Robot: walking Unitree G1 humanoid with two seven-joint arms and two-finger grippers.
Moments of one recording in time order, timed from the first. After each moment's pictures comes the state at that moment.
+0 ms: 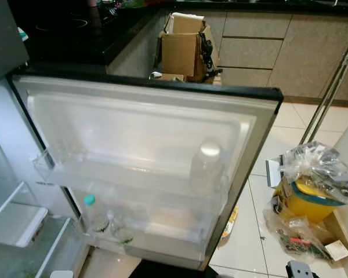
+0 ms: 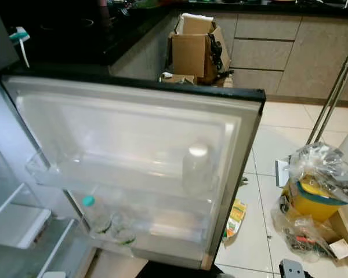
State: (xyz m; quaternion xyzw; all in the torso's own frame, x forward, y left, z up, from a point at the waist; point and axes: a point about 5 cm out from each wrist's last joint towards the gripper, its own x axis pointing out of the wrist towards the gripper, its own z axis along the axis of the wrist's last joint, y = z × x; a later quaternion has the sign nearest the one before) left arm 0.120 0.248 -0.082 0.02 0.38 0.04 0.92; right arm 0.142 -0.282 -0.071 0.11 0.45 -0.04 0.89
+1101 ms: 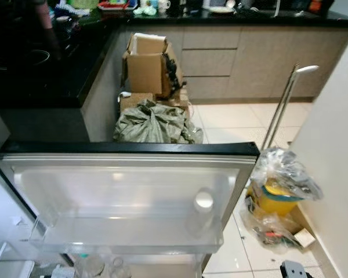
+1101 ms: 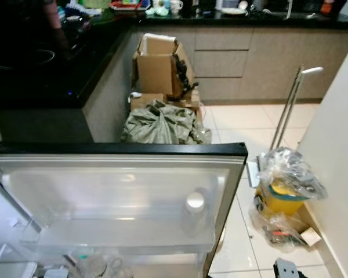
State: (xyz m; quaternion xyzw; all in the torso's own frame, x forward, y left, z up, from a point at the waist) left arm 0.125 0.248 -0.086 0.03 0.41 0.06 0.91; right arm 0.142 -0.272 -0.074 0.13 0.44 -0.02 0.89
